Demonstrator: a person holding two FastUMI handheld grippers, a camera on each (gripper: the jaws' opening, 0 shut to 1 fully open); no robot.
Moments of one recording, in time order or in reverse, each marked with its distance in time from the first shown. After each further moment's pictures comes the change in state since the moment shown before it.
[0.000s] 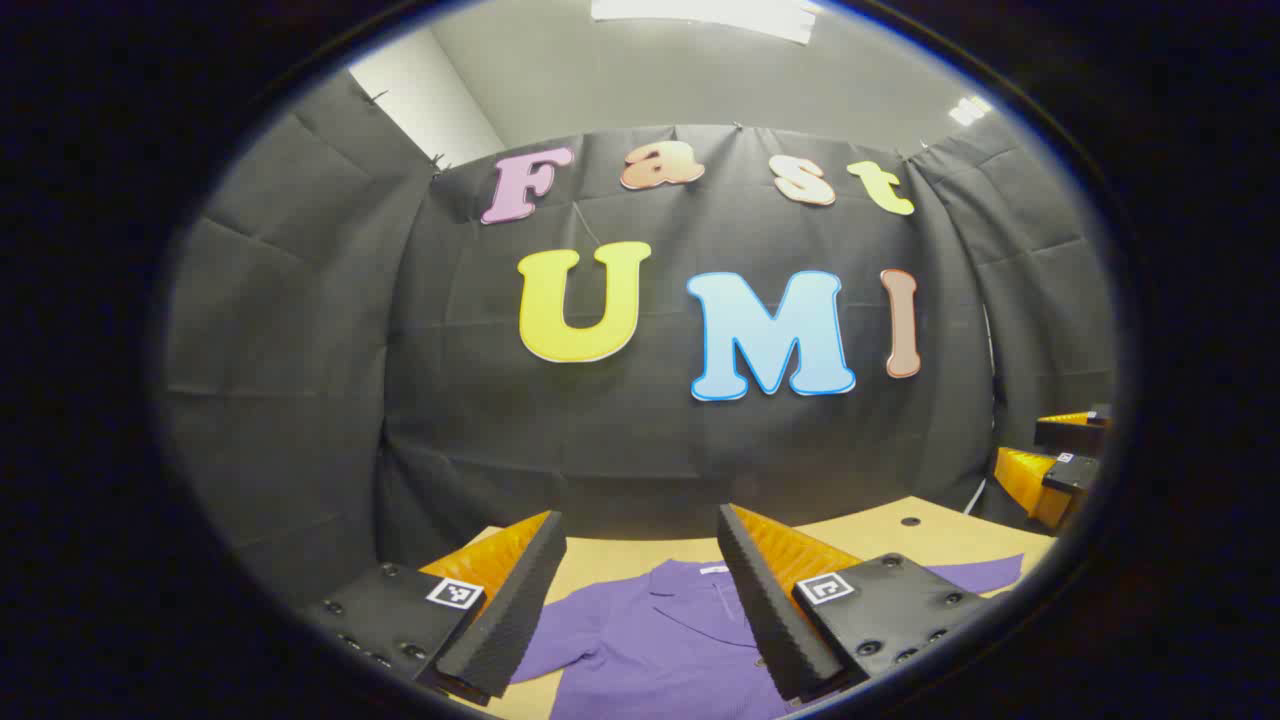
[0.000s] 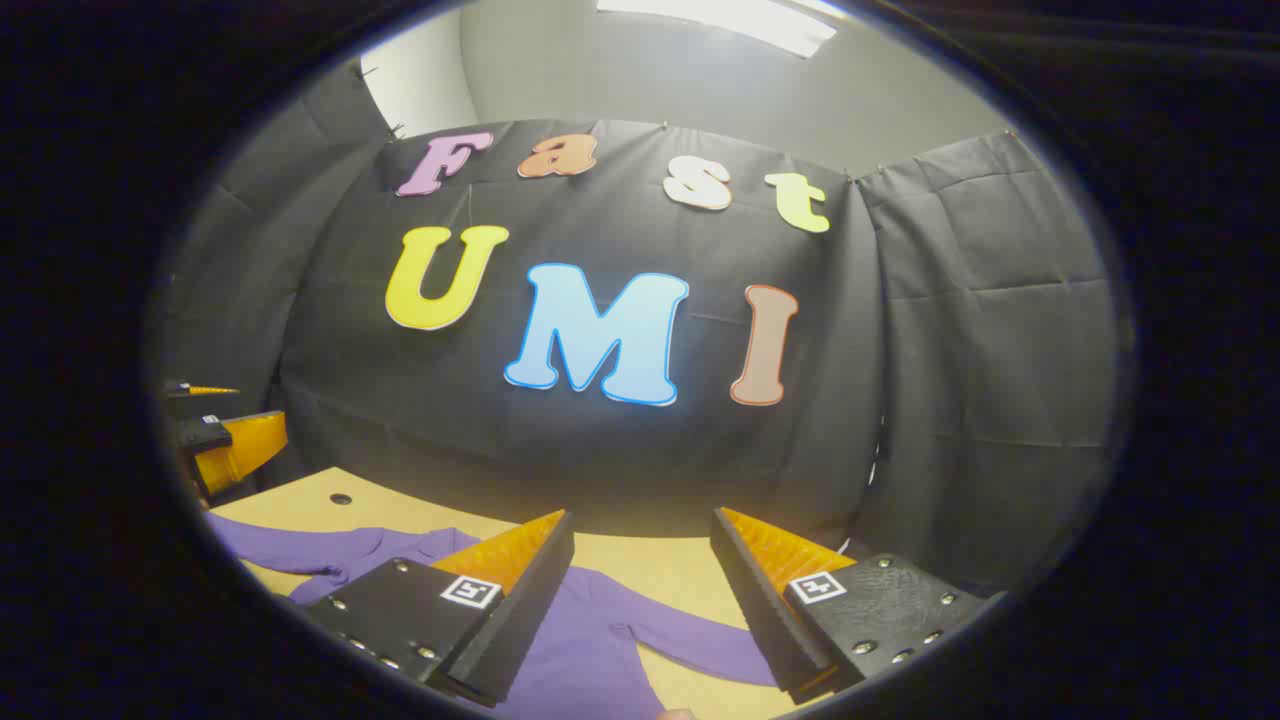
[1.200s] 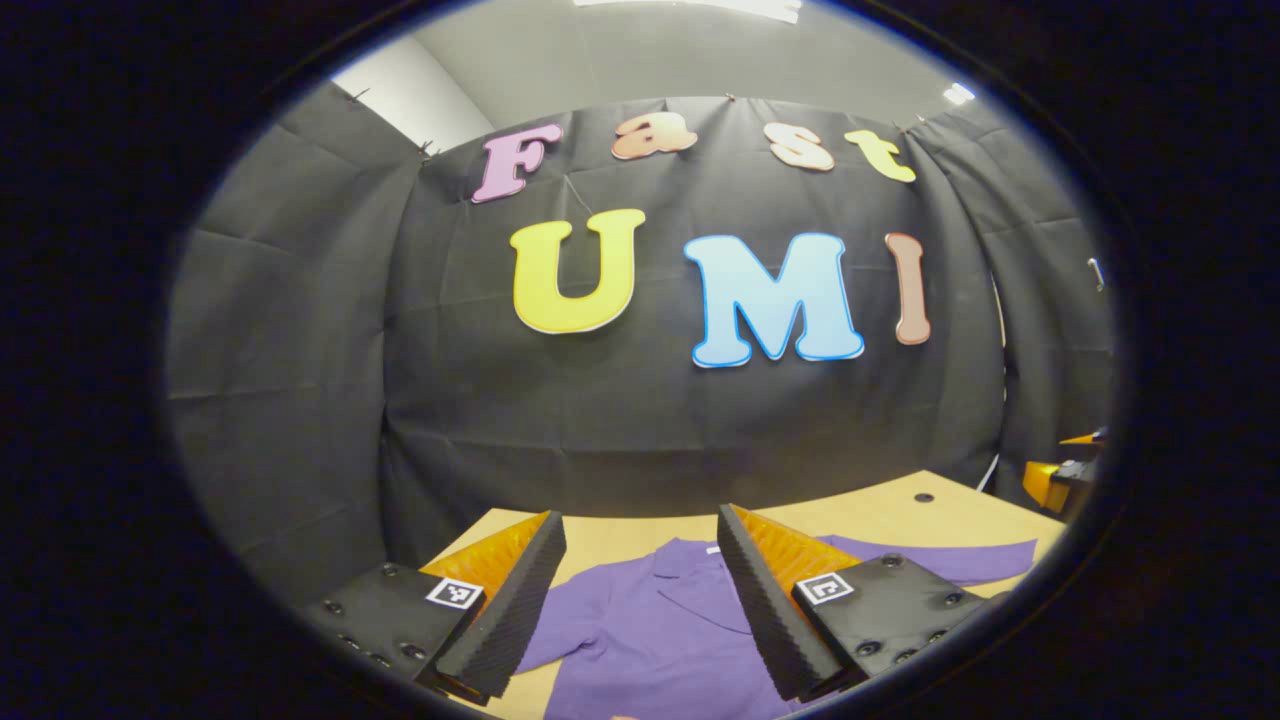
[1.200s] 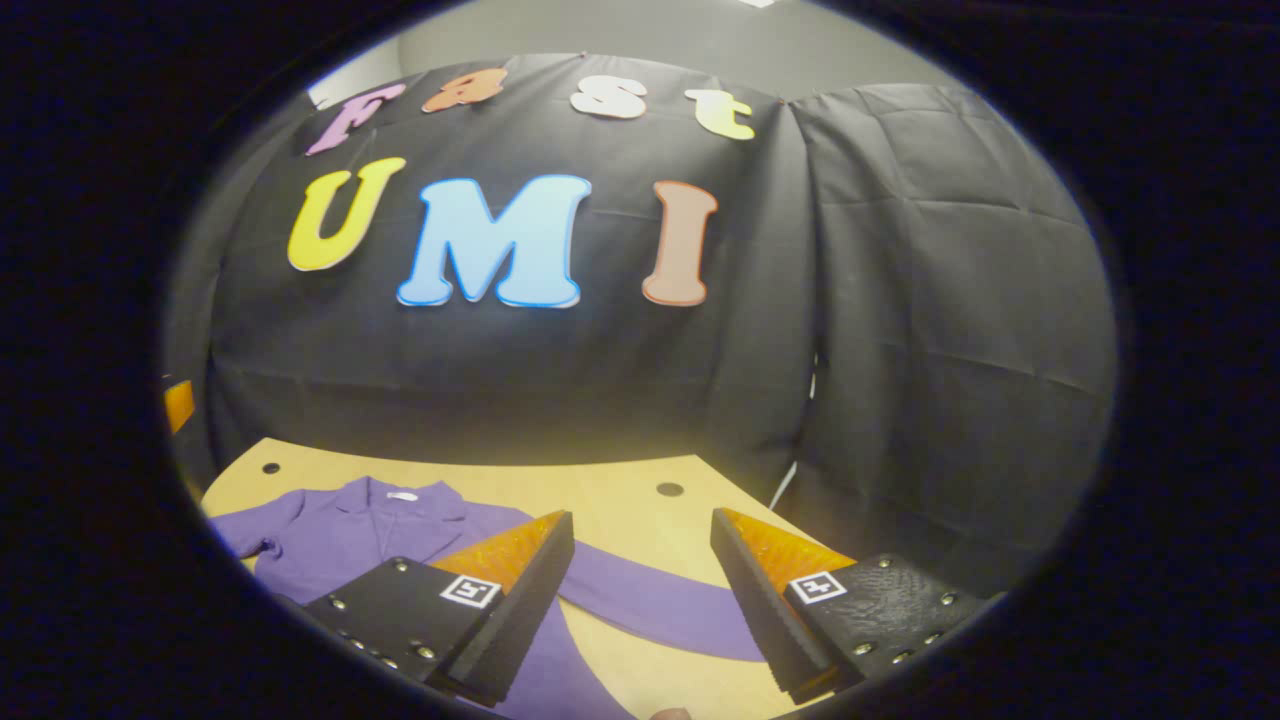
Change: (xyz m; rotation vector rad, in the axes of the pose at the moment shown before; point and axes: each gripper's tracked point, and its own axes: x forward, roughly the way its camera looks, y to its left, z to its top) left arm 0.026 -0.015 -0.034 0.065 0.093 0.036; right arm 0.033 -0.105 -0.112 0.115 0.273 -0.207
